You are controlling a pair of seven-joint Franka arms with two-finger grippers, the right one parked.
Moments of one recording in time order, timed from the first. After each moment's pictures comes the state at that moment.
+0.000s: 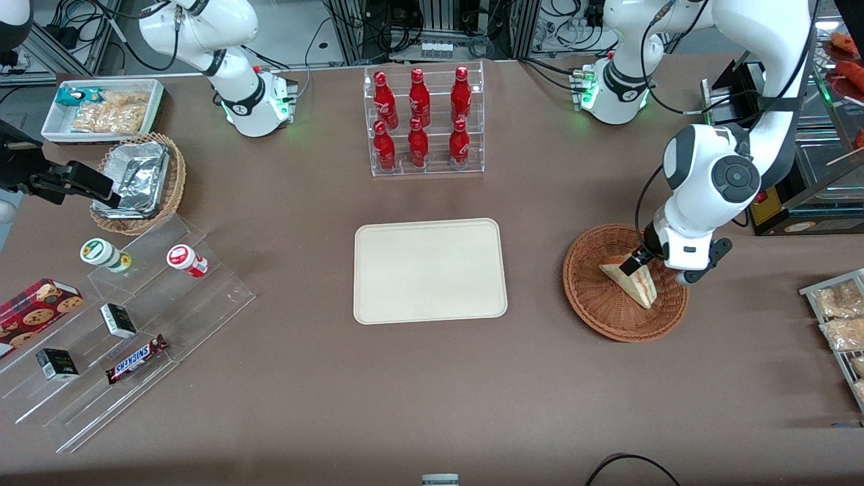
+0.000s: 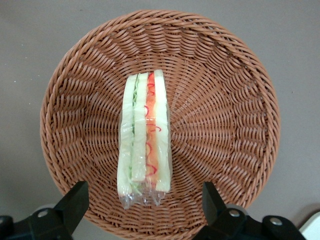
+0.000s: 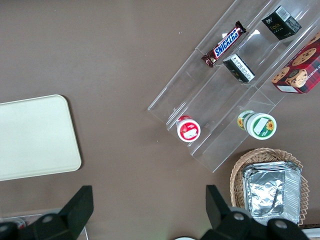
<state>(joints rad) -0.02 0.13 -0.12 -2.25 0.01 2.39 -0.83</state>
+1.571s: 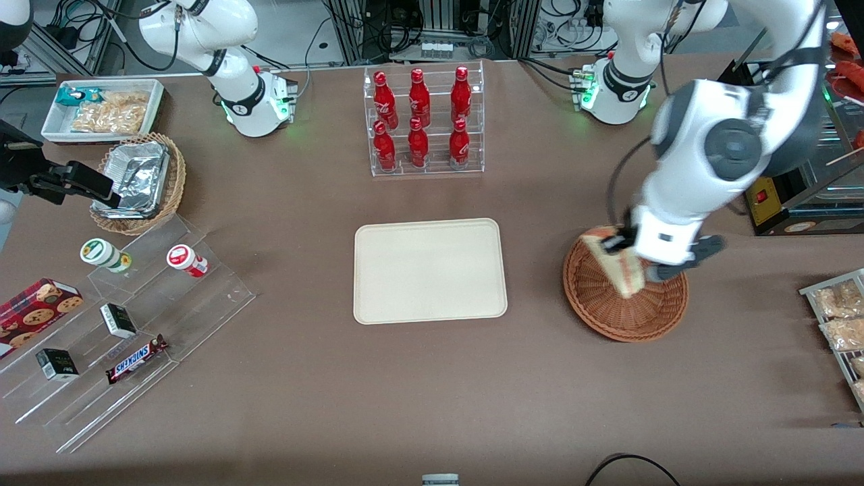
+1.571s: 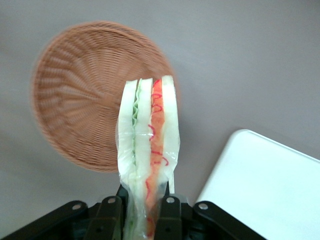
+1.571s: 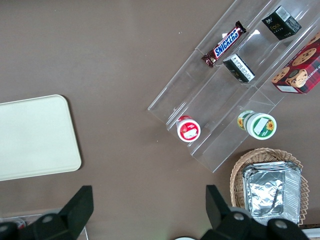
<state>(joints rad) -0.23 0.18 -0.16 -1.76 0.00 1.89 -0.81</state>
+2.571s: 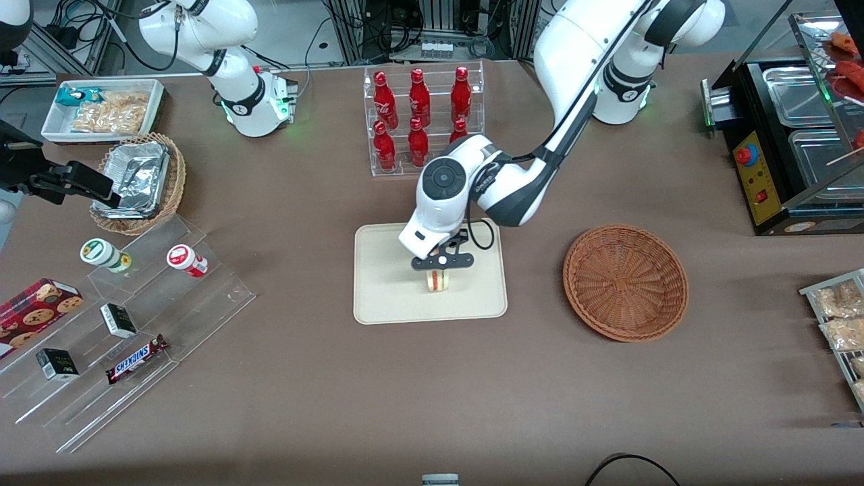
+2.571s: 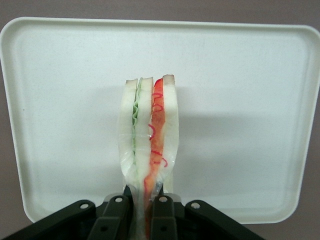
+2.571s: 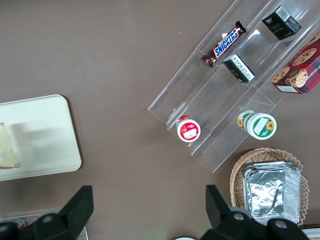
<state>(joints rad) -0.68 0.67 -0.17 -1.52 0.05 2.18 -0.88</state>
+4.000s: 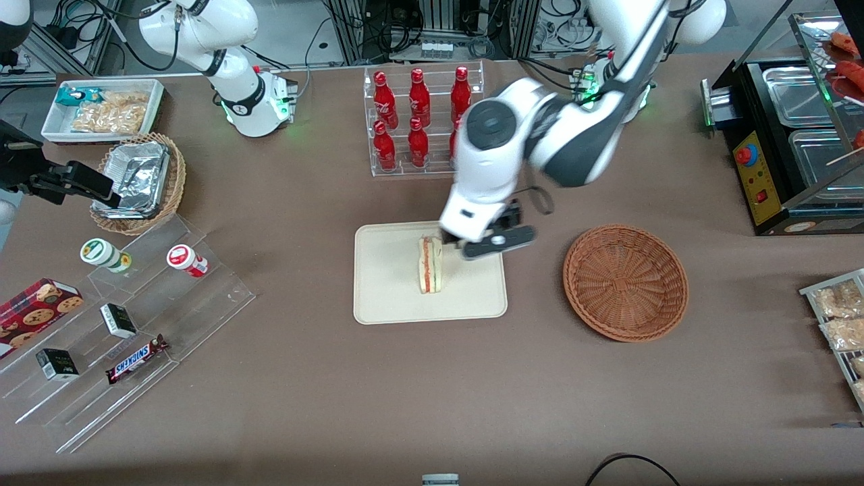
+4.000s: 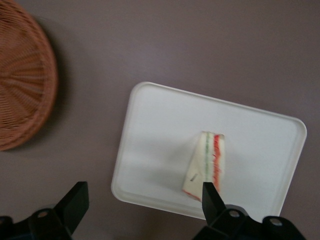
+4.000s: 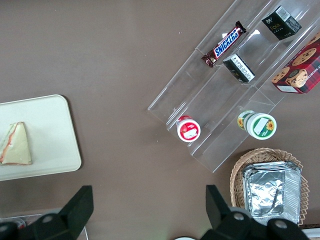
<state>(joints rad) -0.53 0.32 -0.13 -1.58 0.09 1.91 -1.01</state>
